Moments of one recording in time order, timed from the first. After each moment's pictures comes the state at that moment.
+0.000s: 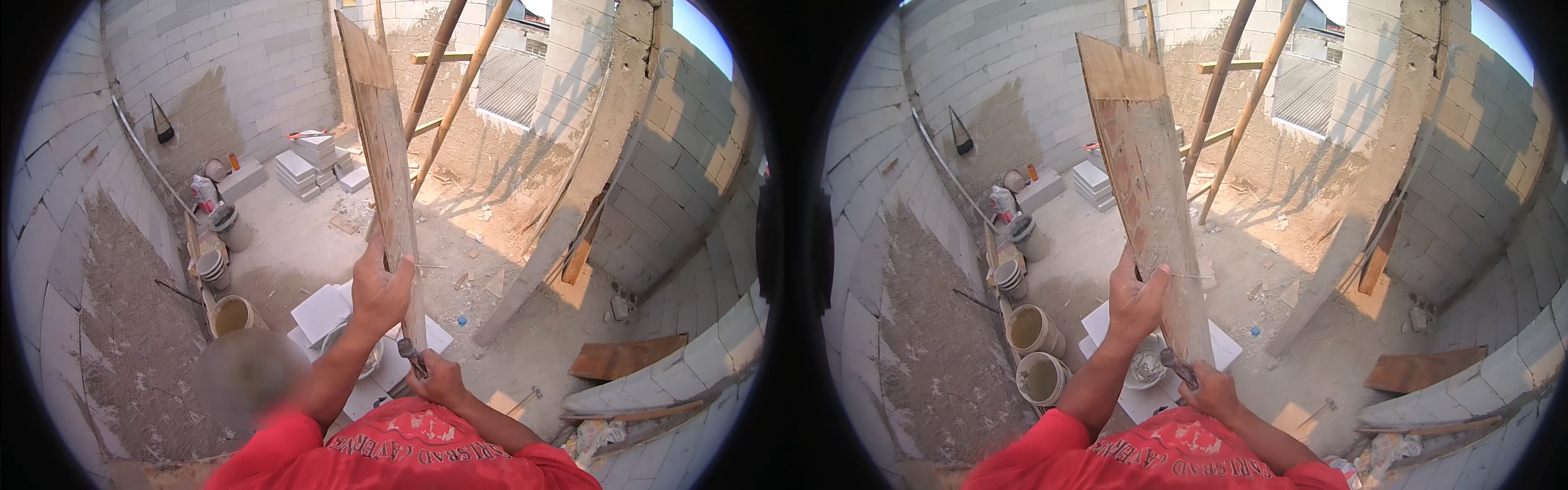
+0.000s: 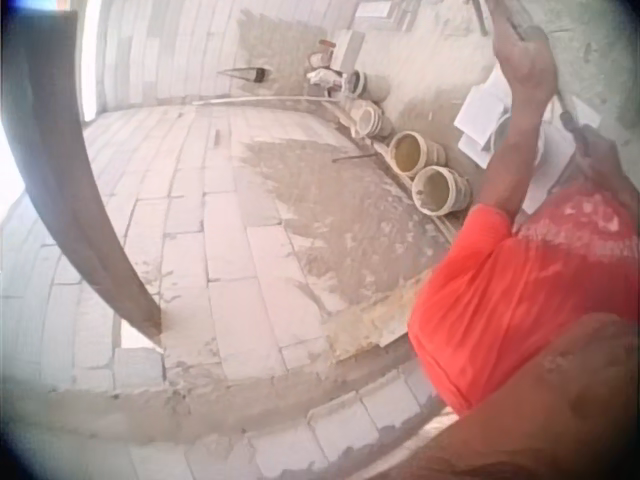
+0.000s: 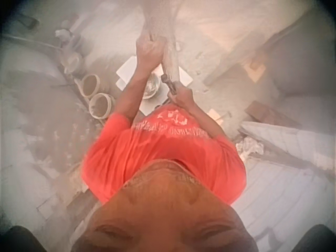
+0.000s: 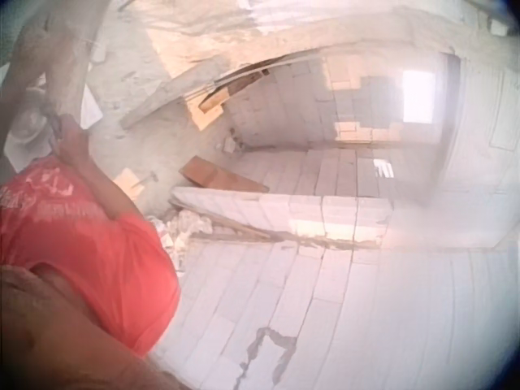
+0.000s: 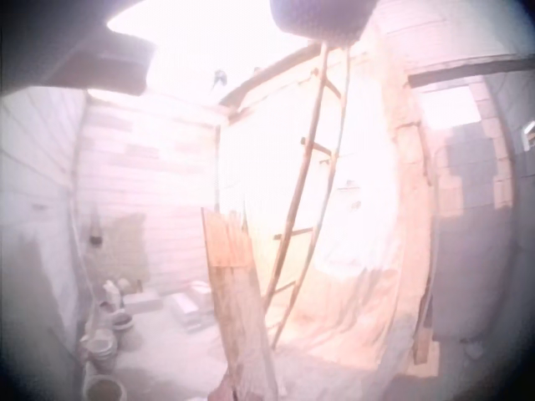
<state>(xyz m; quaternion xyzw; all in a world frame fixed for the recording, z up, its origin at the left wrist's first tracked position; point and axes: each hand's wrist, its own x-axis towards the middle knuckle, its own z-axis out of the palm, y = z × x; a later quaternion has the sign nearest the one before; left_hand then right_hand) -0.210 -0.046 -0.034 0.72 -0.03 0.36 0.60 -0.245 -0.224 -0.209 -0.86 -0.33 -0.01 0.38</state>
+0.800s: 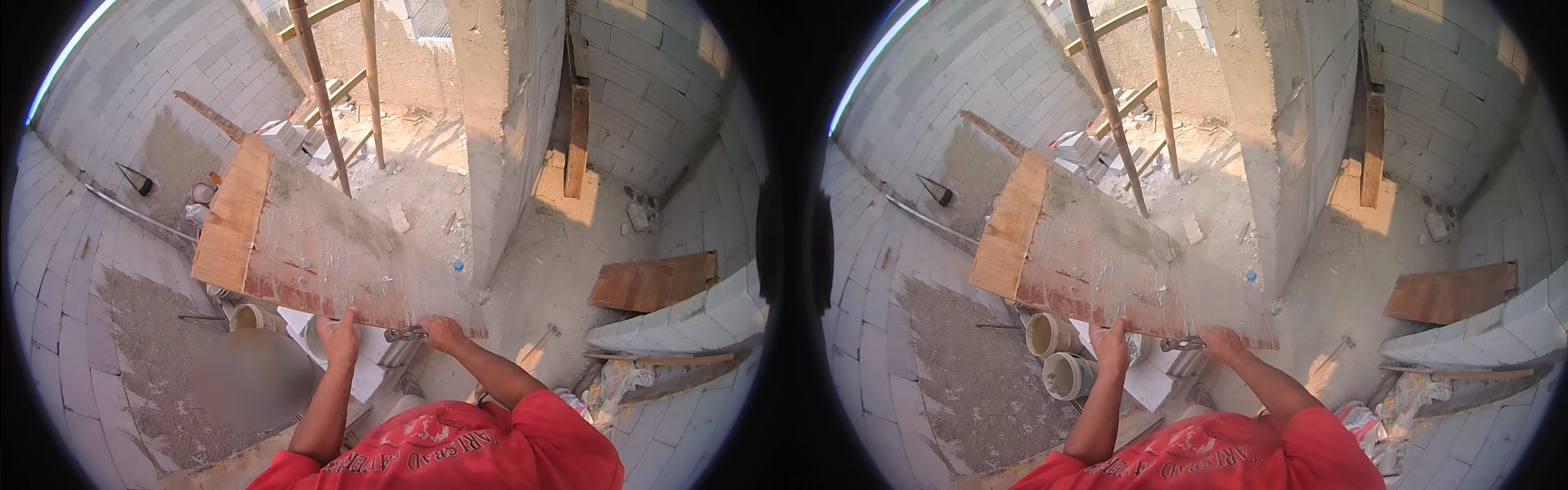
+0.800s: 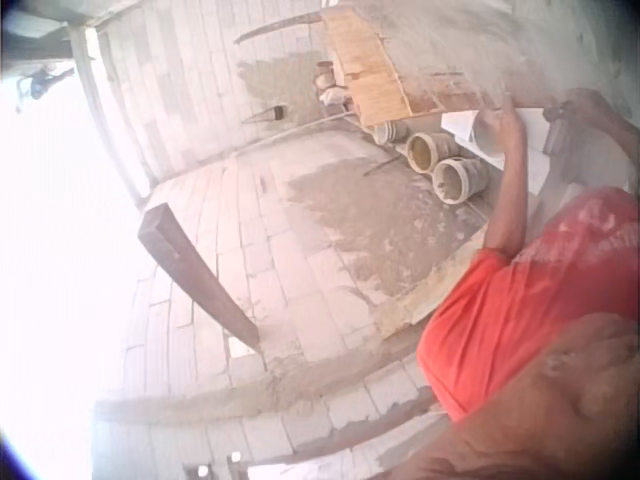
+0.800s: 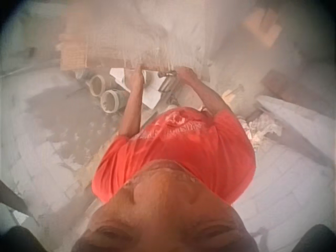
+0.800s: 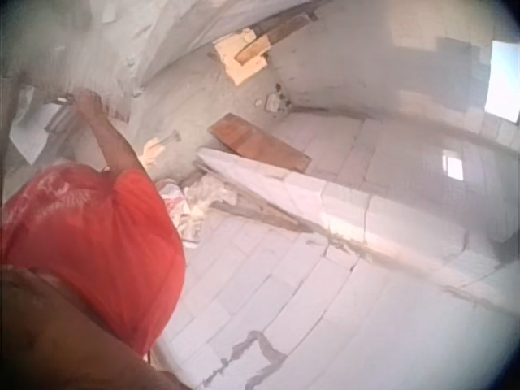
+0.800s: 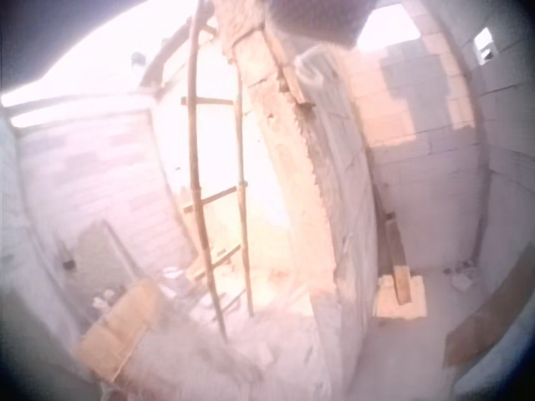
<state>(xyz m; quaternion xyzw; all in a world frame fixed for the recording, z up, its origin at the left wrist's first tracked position) -0.147 -0.216 -0.200 0.68 0.22 0.26 0.65 -0.081 -0.420 -0.412 -0.87 -0.36 0.05 0.35</state>
